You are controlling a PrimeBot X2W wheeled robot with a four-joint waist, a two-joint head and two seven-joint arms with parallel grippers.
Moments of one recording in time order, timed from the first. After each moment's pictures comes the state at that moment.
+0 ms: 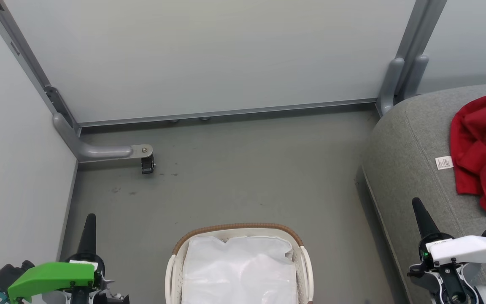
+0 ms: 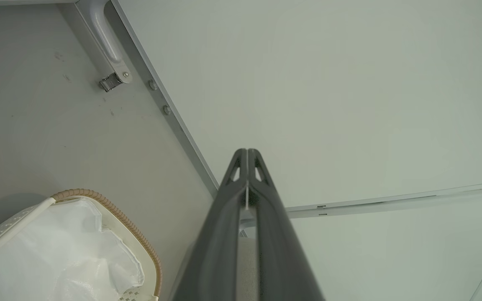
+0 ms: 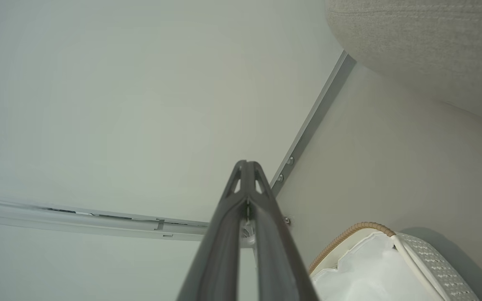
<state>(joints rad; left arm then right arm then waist) -0.06 0.05 0.08 0.27 -1.34 -0.13 0.03 -0.10 -0.05 -0.10 0.28 1.28 0.13 0.04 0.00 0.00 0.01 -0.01</state>
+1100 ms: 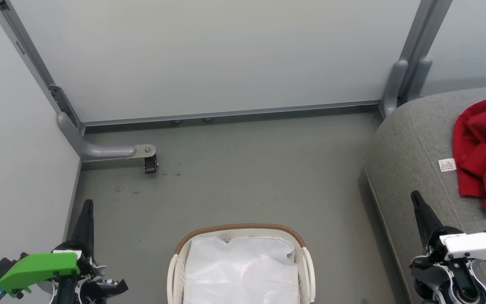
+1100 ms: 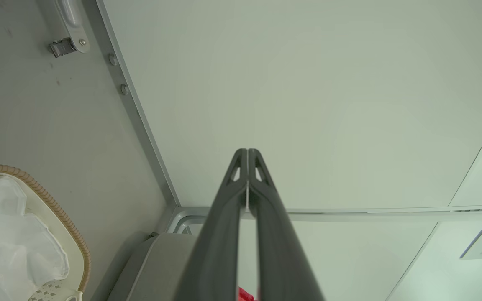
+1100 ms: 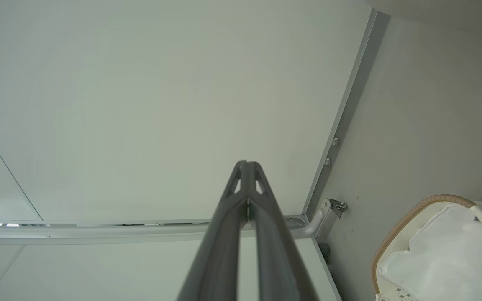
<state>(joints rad) -0.09 0.05 0.10 0.25 -1.57 -0.13 0.10 -0.10 -0.05 -0.11 0.25 1.56 0.13 0.10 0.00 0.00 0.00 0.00</state>
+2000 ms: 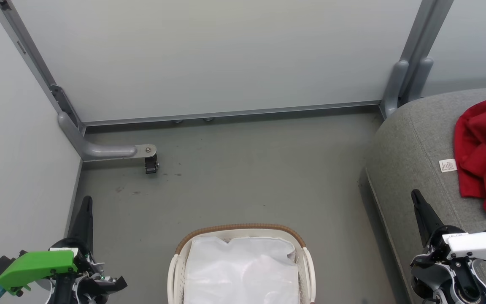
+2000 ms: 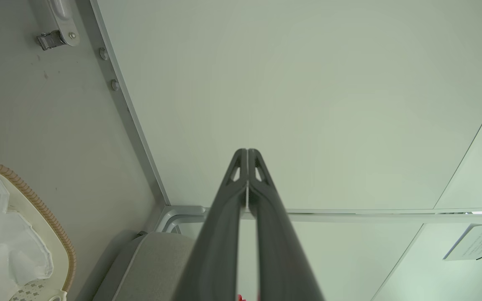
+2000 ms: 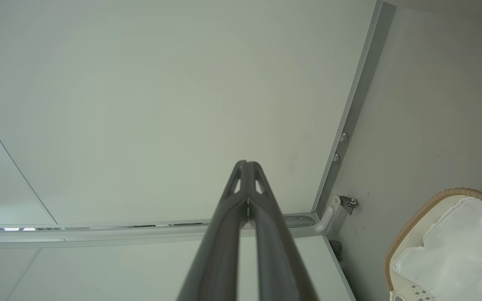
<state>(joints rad) -0.10 0.05 0.11 0.25 -1.62 -0.13 0.11 -0.10 -0.05 -0.11 0.25 1.61 0.13 0.11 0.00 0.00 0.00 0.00</state>
